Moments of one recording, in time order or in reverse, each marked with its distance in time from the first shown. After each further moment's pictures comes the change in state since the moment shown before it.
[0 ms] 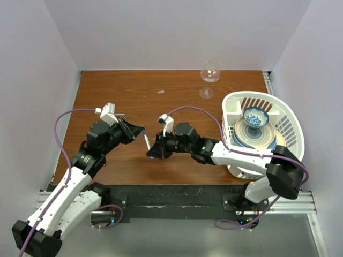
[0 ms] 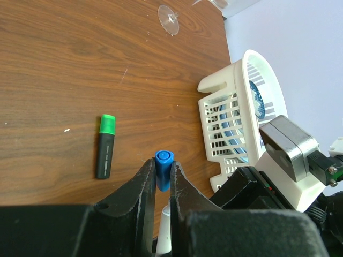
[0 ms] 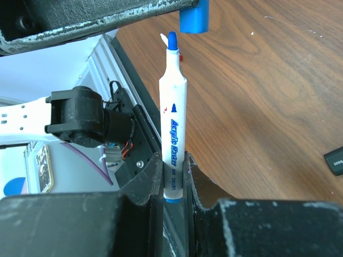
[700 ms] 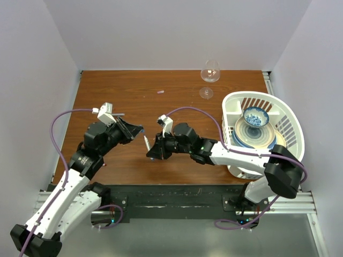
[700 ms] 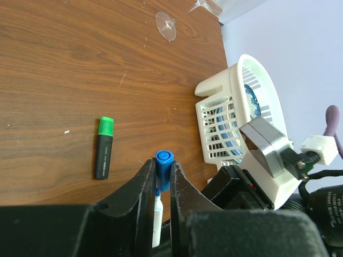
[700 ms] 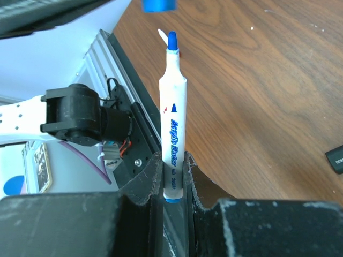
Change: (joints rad) left arm 0.000 -0.031 0.026 -0.040 -0.014 0.000; right arm 0.004 0.012 0.000 0.000 0.000 0.001
